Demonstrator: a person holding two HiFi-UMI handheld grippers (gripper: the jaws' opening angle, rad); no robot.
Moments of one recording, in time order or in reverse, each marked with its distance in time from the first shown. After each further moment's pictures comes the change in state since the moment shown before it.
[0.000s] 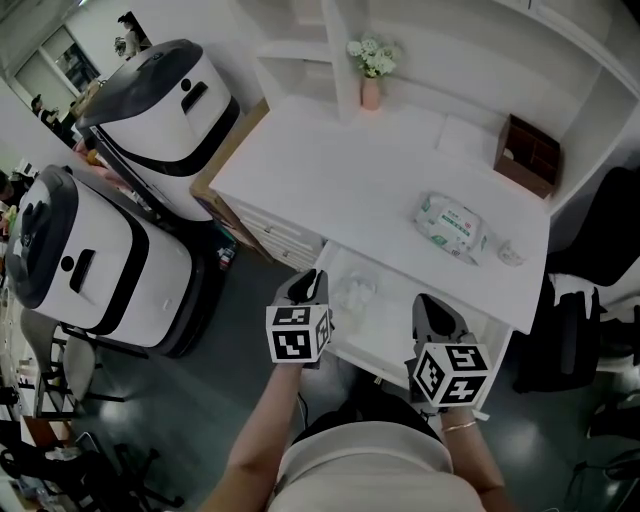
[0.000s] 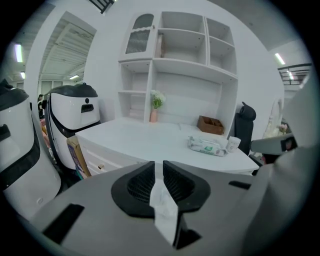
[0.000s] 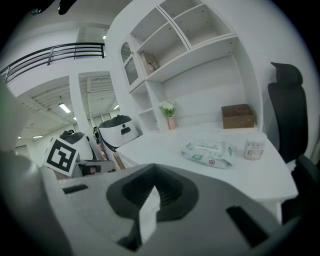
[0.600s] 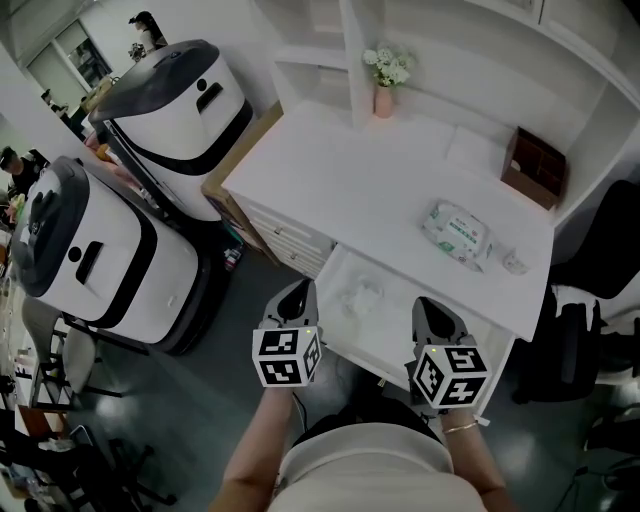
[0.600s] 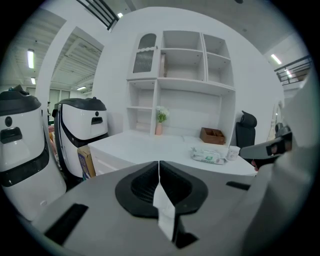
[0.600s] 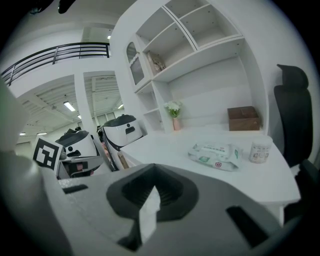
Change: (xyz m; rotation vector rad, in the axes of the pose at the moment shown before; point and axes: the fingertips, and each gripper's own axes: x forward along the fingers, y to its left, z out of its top) left arm -0.057 0.018 0.015 -0.008 -0.154 0.053; right arm 0.000 0.019 0.003 -0.036 -0.002 0.035
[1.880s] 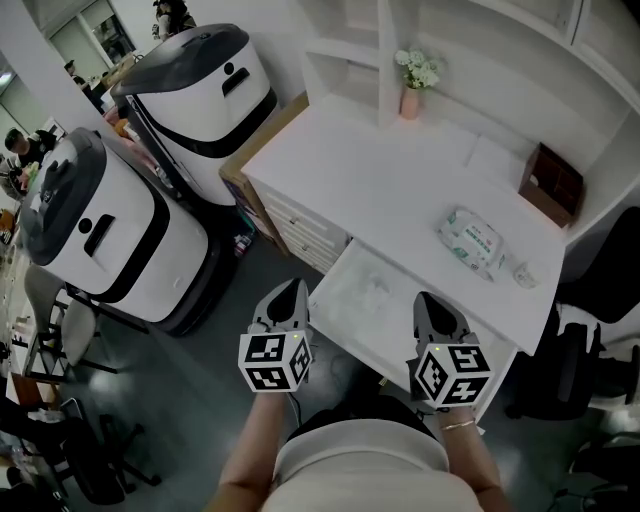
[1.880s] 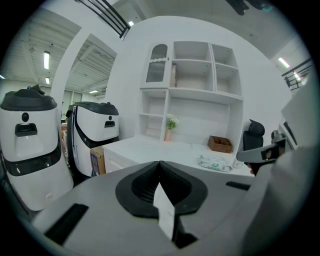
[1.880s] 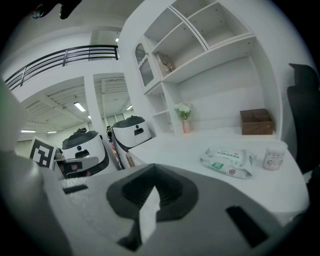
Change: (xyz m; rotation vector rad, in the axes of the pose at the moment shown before) left arm -0.040 0.030 0.006 -0.073 -0.077 0.088; right arm 0.010 0.023 0.011 -0.046 -0.023 0.101
